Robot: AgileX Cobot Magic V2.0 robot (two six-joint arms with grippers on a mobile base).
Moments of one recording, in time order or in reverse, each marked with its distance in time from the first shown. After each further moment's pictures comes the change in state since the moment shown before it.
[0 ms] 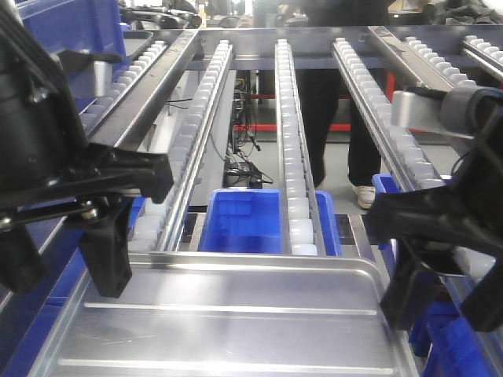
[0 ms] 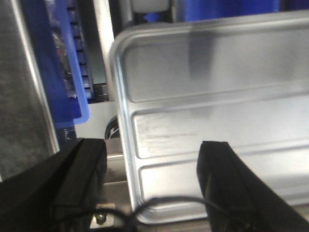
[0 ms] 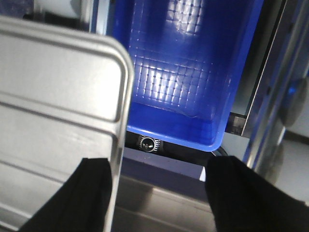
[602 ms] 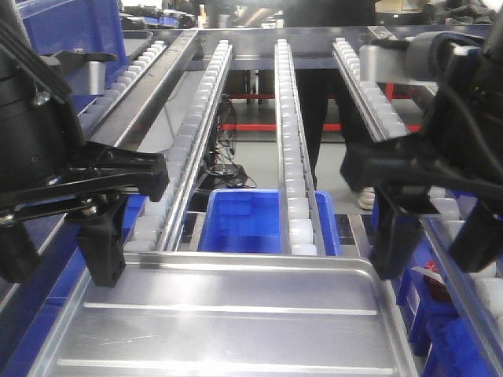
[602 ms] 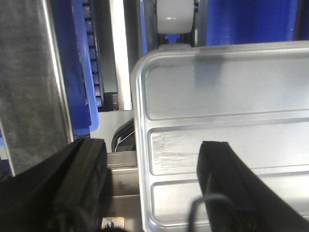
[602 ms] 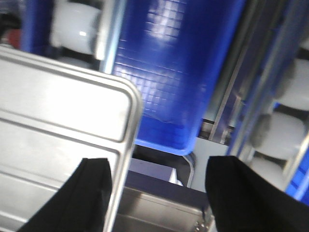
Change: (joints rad) left arm 0.000 0.004 0.000 0.063 -0.013 -0.063; right arm 0.084 0.023 -0.182 -0.258 0.203 0.209
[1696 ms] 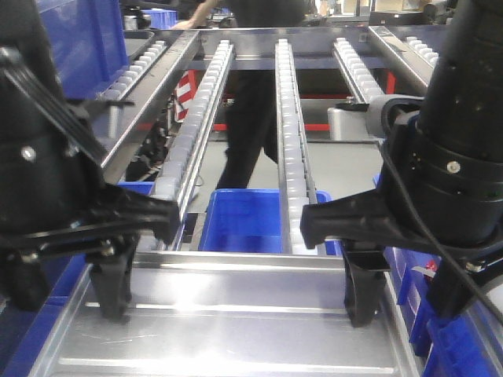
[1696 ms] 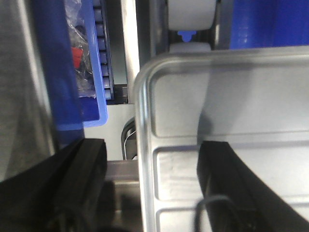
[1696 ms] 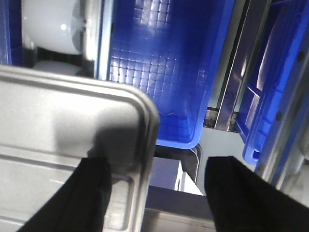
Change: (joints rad) left arm 0.000 0.116 -0.002 0.022 -0.046 -0.023; right arm 0.067 0.147 -0.004 -0.059 -0.074 0.198
